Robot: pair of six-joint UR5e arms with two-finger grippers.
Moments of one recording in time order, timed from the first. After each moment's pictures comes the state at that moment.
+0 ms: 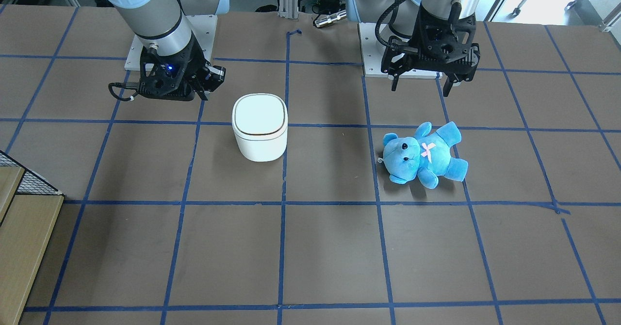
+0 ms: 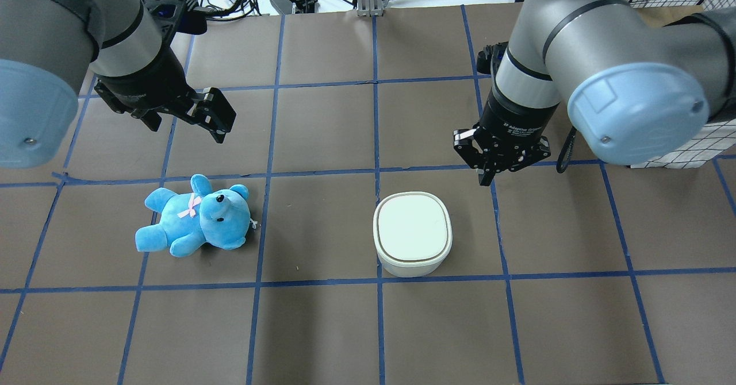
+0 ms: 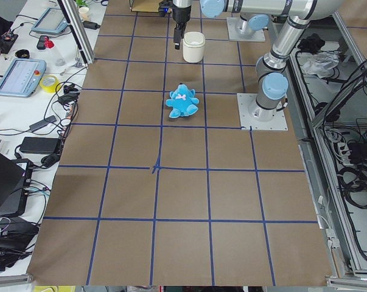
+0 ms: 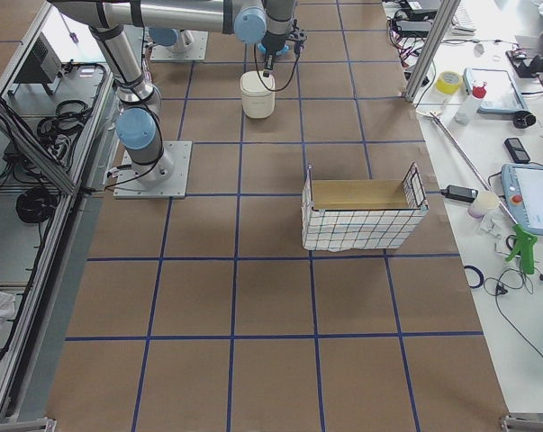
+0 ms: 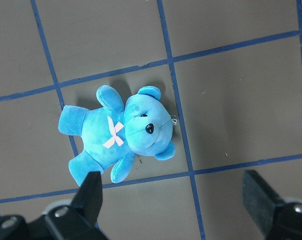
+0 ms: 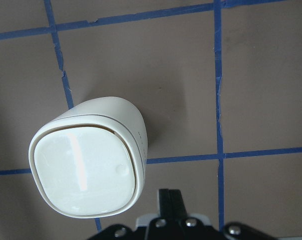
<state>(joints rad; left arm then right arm) -1.62 -1.48 -1.66 -1.51 1.67 0.15 1.70 -1.59 1.78 -1.61 -1.47 0.22</state>
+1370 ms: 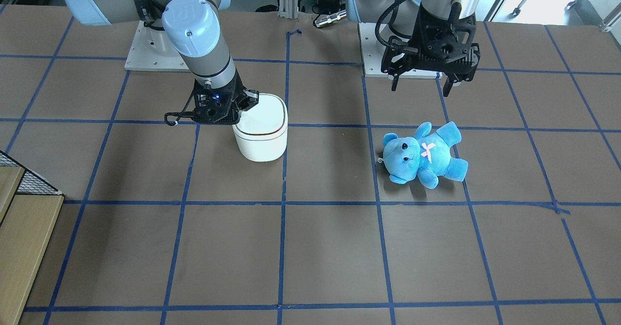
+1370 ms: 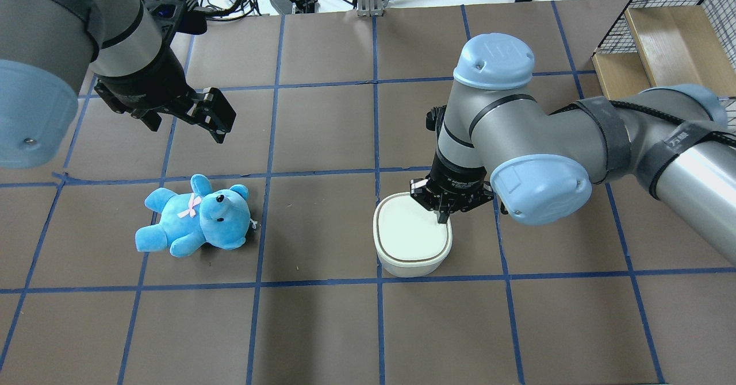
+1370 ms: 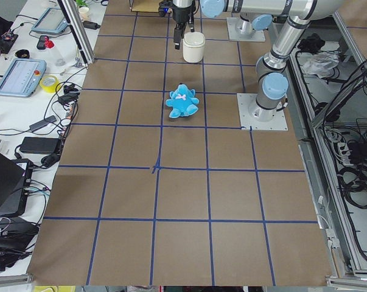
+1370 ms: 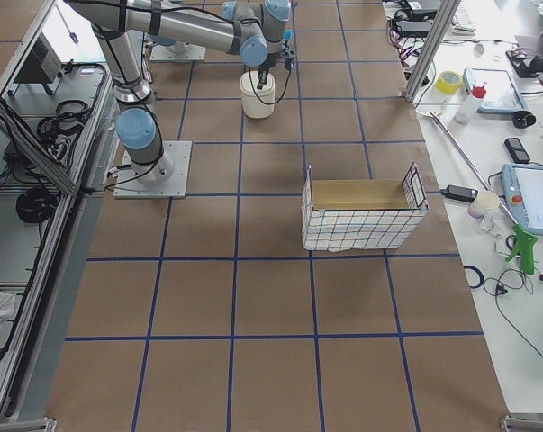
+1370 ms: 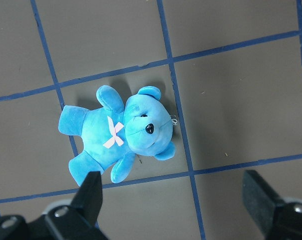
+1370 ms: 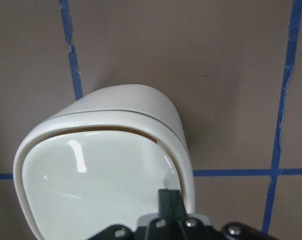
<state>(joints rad) -1.62 -1.48 -1.66 -1.51 1.67 0.15 1.80 -1.51 1.93 -1.82 -1.45 0.27</state>
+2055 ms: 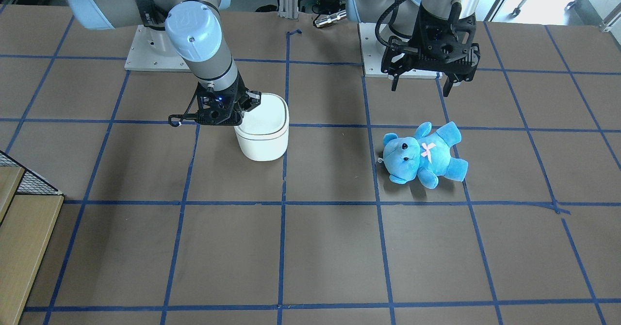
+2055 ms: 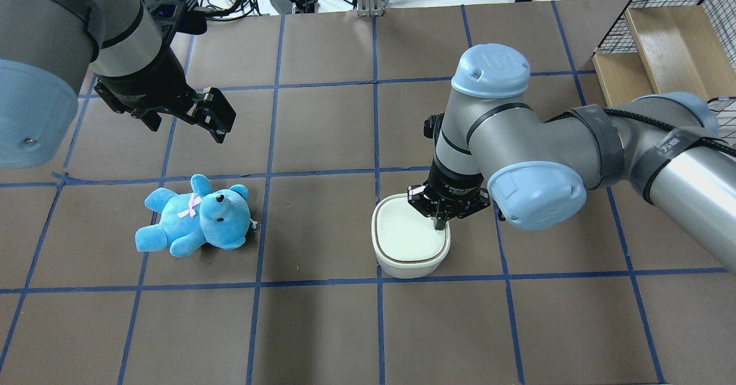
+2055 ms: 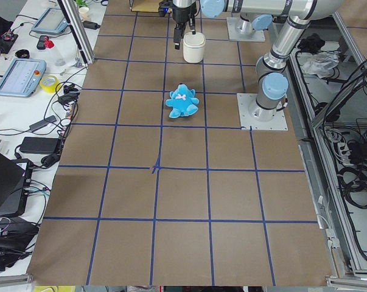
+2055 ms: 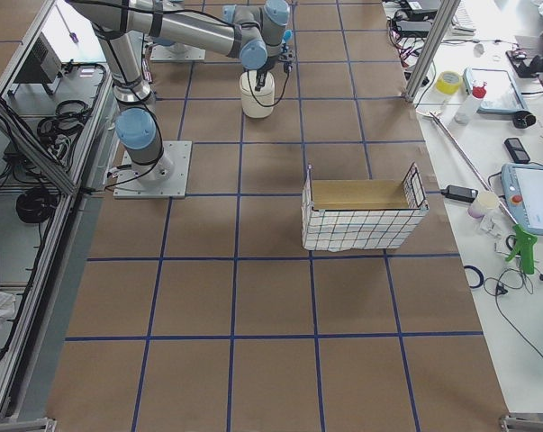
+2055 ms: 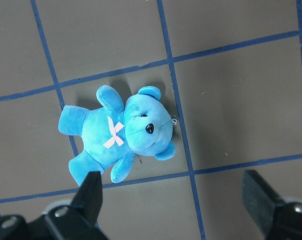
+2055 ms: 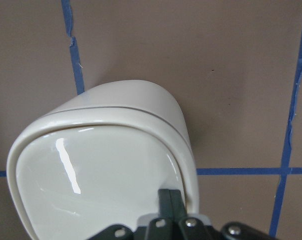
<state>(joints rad) -1.62 -1.48 -1.66 -1.51 1.67 0.15 1.80 -1.50 1.94 -1.83 -1.43 0.27</state>
